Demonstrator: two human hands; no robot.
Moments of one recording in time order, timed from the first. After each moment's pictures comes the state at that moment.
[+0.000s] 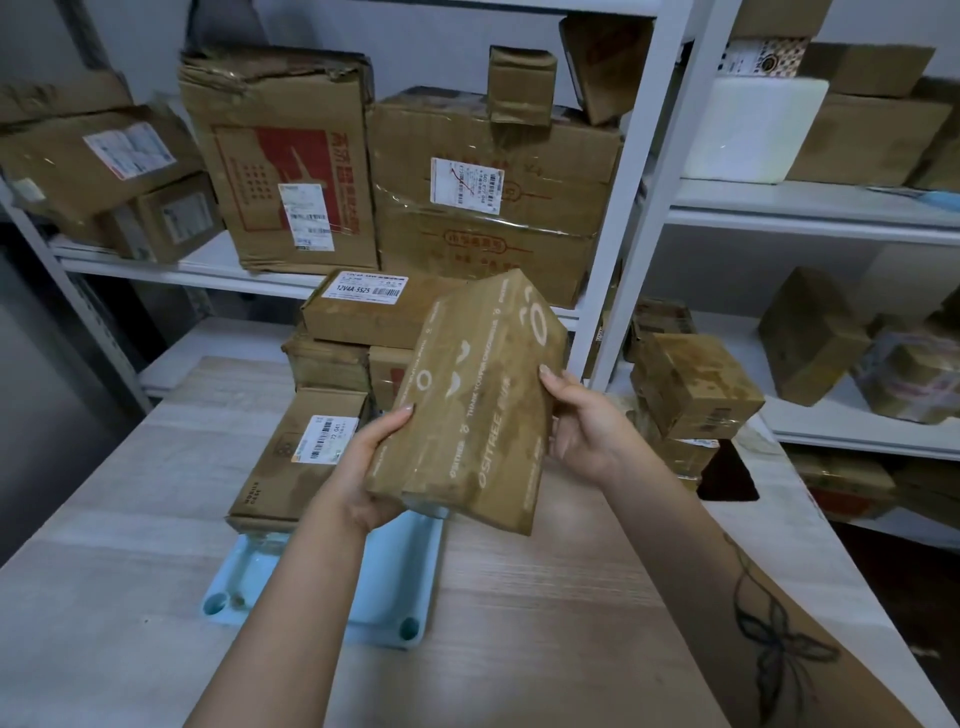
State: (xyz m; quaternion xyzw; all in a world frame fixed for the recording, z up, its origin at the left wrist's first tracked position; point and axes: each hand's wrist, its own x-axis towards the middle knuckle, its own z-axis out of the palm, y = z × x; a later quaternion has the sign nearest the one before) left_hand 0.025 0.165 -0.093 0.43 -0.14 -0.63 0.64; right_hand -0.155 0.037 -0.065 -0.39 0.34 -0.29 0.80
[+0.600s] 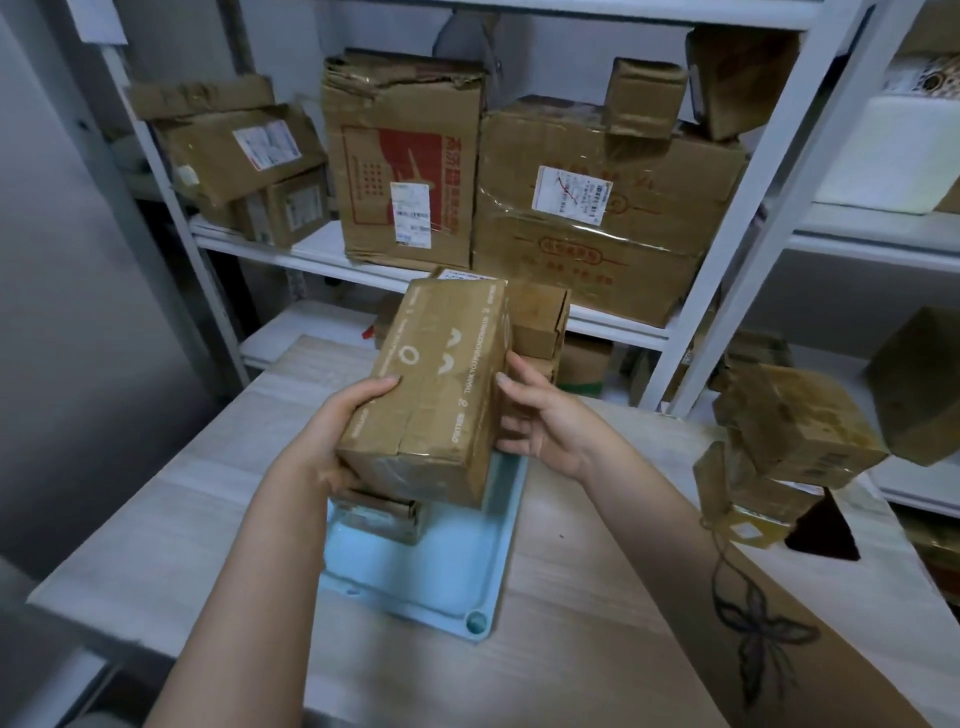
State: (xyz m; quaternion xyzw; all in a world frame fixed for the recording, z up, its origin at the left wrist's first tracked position) left_hand 0.114 0.226 -0.060 0.55 -0.13 -0.54 0.63; right_hand -0.047 0.076 -0.061 -0.53 0.30 -0.14 0.78
